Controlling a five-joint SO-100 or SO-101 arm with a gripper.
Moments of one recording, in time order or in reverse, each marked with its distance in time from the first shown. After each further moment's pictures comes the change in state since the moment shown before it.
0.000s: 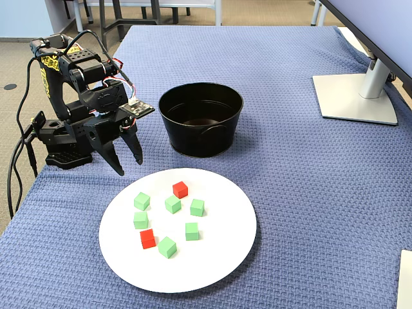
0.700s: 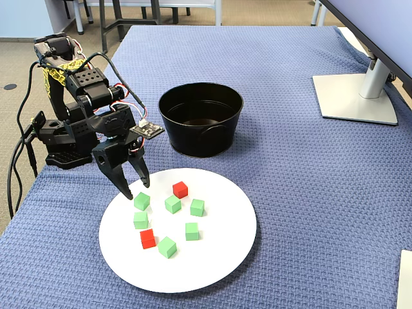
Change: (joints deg) arm 1.9 -12.2 2.3 -19.2 -5.2
